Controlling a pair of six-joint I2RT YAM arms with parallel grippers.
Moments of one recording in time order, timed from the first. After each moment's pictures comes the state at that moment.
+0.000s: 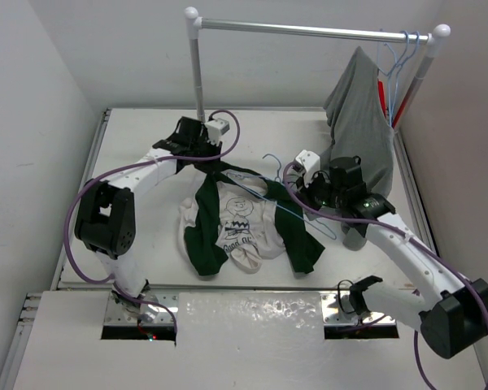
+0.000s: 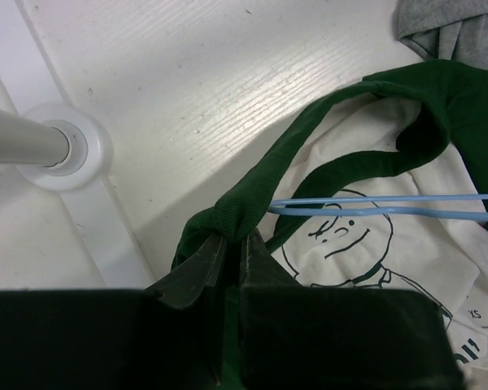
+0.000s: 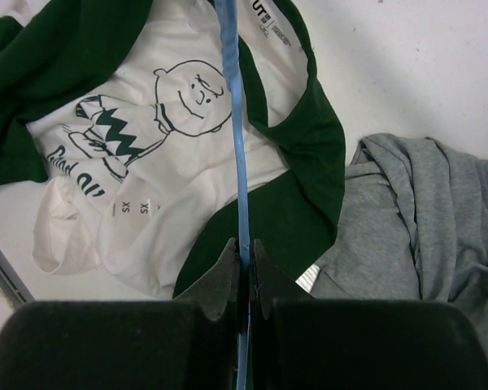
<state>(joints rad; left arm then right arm) -0.34 1.75 1.31 -0.39 0.31 0.06 0.41 1.05 0.78 -0.33 -0.35 -0.25</state>
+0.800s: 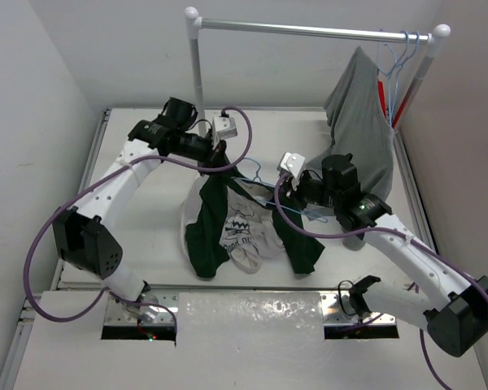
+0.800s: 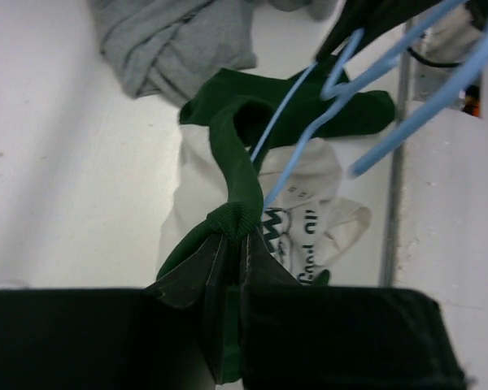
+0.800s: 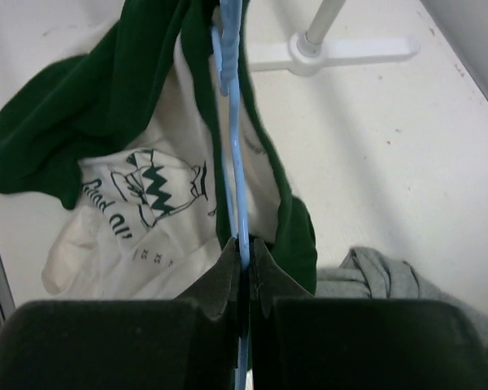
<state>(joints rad) -0.36 1.58 1.56 -0.89 0.89 0.60 0.53 1.05 0.84 -0.24 -0.42 -0.41</state>
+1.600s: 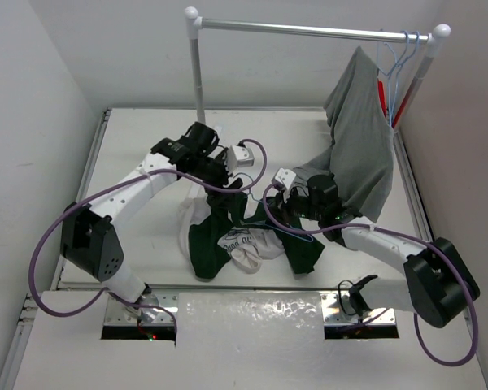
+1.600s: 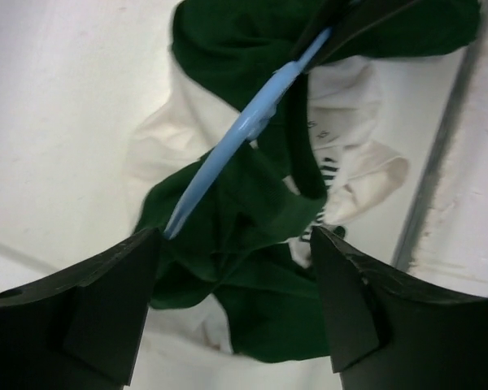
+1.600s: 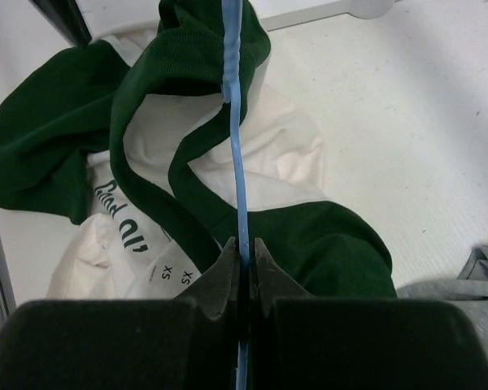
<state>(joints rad) -0.50 1.57 1.38 -0.86 0.59 0.56 0.53 1.25 0.52 0.30 -0.51 -0.19</state>
